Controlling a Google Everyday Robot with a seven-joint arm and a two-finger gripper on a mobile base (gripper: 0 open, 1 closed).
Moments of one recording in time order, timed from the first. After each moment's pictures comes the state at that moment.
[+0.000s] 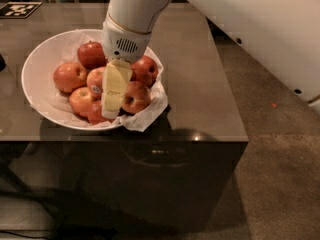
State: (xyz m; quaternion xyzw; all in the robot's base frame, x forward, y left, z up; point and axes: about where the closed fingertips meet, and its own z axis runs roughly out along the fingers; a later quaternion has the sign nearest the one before) arm 0.506 0.101 0.927 -0.73 0.65 0.15 0.15
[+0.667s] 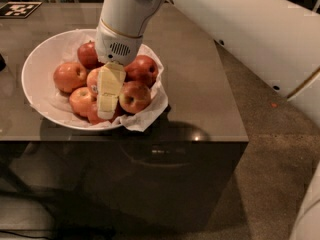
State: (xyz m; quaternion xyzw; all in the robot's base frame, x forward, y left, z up) arm 0.516 0.117 0.913 -0.75 0.63 0.15 0.15
